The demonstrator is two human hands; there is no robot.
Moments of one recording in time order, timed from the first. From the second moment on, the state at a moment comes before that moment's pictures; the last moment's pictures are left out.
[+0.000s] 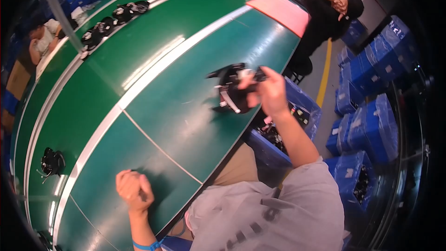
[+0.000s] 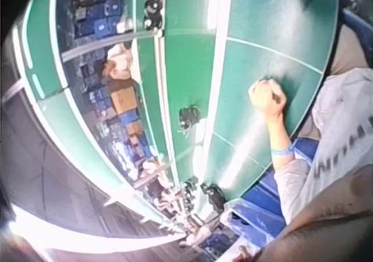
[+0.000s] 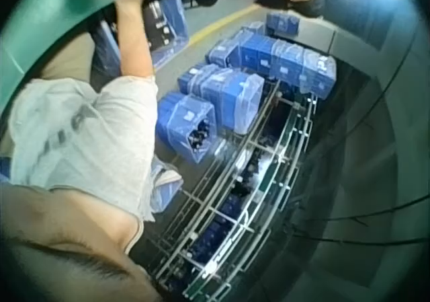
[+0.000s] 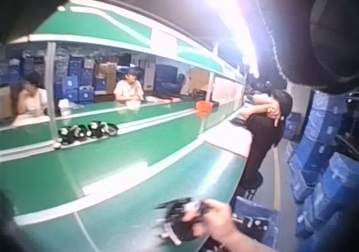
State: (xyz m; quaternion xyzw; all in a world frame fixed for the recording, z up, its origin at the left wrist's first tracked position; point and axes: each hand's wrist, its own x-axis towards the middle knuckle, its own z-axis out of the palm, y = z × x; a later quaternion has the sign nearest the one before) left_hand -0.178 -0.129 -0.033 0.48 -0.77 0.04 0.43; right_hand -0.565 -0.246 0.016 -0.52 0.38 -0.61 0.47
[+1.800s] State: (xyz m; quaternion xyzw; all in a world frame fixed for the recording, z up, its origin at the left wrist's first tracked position) left_hand -0.171 -0.121 -0.067 0.47 -0.82 -0.09 0.32; right_hand -0.085 -0.311 -0.018 -0.82 0.13 -0.34 0.44
